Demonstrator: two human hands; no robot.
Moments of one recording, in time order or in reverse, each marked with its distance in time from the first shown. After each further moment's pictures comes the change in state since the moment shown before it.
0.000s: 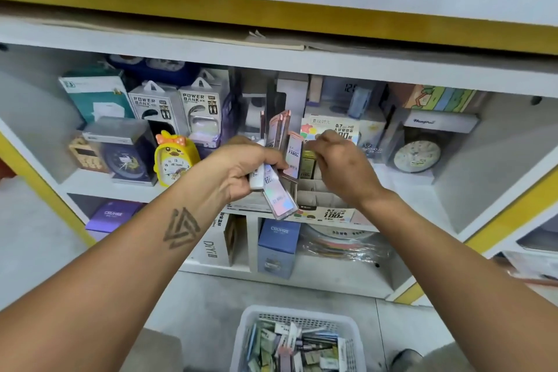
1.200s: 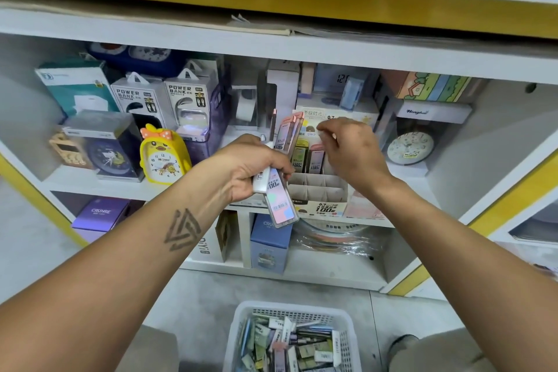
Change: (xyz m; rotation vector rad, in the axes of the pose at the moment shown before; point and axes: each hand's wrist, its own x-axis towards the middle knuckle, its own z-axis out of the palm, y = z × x) left_hand -0.005 -0.007 0.024 0.132 -0.001 0.002; right_hand 0.000 0.013 -0.018 0.087 0.097 0.186
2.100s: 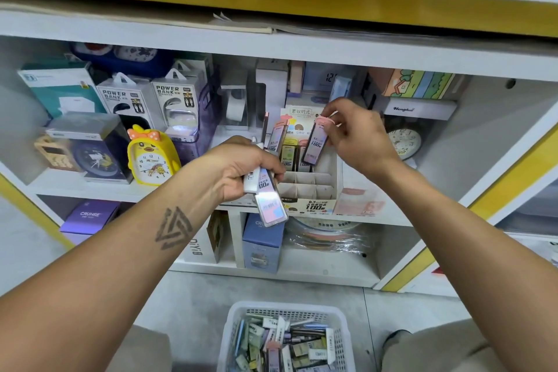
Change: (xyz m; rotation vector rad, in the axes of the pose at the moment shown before) left_hand 0.007 -0.005 0.001 0.018 -0.015 -0.023; right_hand 0.004 0.013 -0.028 0.239 -0.011 0.098
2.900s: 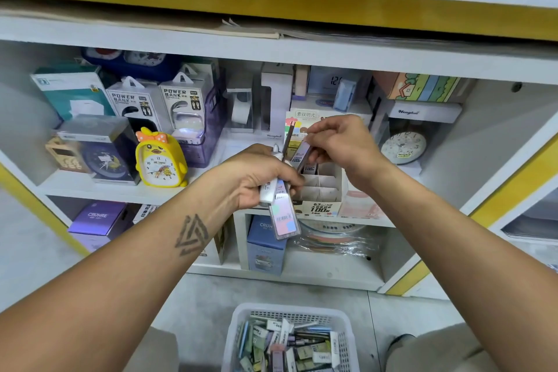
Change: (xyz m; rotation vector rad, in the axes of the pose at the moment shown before) left_hand 0.001 -0.008 0.015 0.004 -0.112 -0.002; right_hand -0.002 -0.034 0.017 0.570 -0.136 0.427
